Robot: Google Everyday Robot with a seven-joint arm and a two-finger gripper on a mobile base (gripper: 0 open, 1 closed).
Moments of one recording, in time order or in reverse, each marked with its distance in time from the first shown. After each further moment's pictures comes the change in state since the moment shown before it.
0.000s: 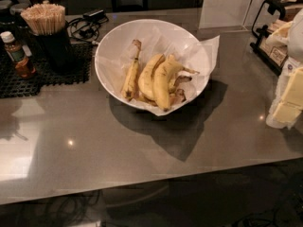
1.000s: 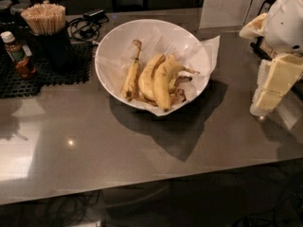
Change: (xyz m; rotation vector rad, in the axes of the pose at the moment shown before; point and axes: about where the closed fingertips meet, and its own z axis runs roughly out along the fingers) arm -0.036 -0.013 0.009 -0.036 -0.086 -0.139
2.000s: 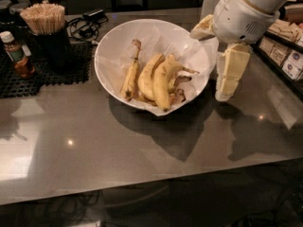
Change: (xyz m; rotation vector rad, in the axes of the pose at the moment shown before) arm -0.062 -0.031 0.048 -0.155 -0.116 -0.242
